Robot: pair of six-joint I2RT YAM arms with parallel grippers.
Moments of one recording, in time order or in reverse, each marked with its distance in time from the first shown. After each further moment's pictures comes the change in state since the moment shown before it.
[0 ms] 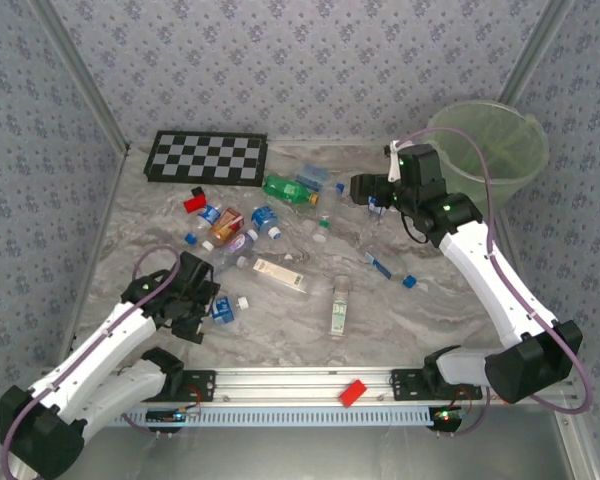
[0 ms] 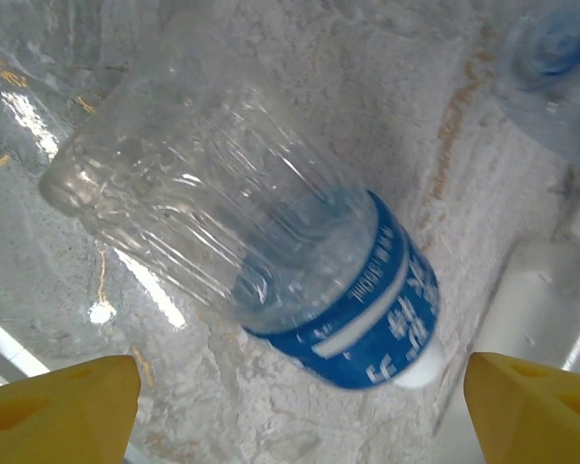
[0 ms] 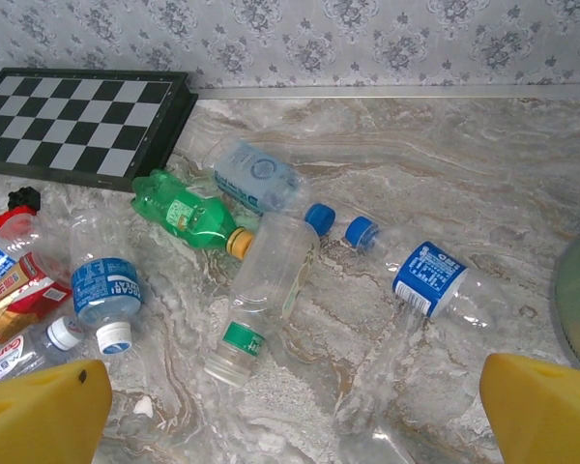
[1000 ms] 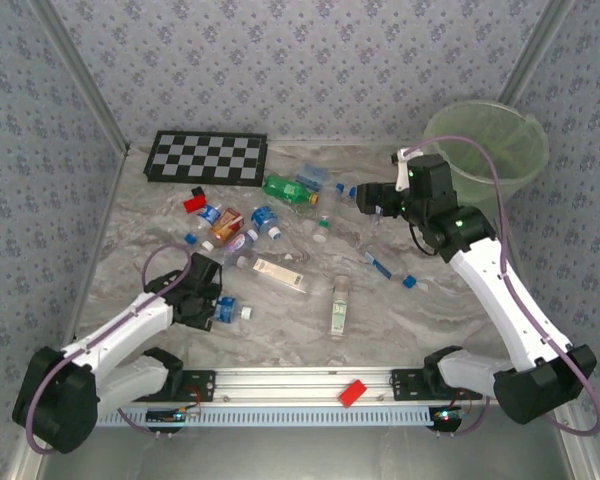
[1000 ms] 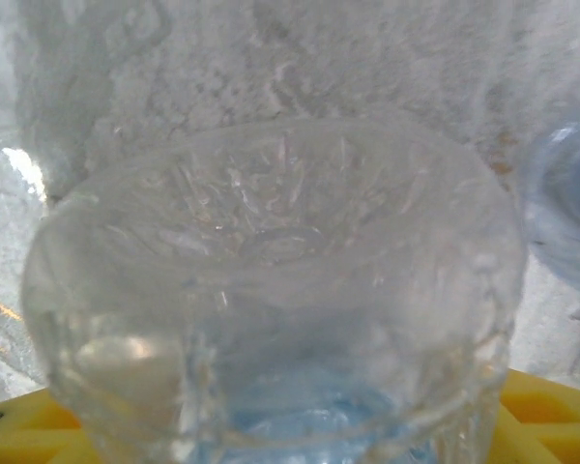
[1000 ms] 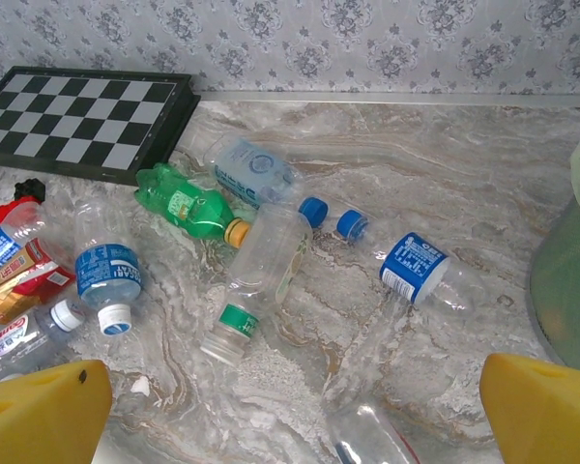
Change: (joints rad) left arm 0.056 0.157 -0.135 0.323 -0.087 0.024; right arm 0.005 -0.112 -0.053 -0.031 0.015 -0.019
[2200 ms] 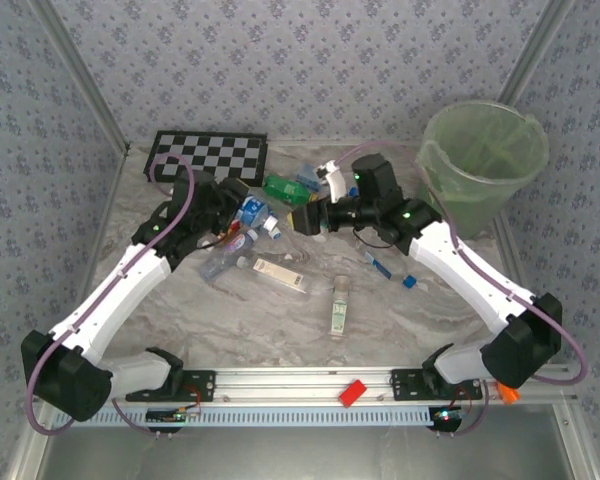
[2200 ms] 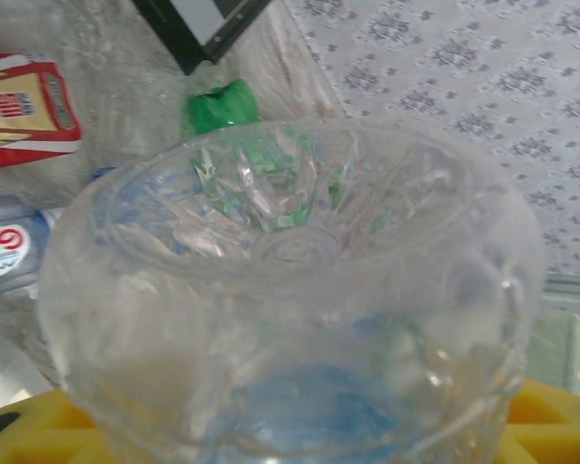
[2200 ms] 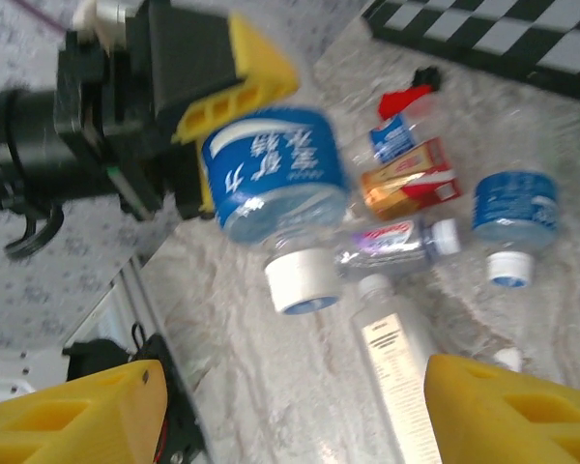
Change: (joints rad) left arm 0.003 0.190 0.606 0.264 0.066 0.481; right arm 0.237 0.215 0.029 0.225 -0.625 0.098
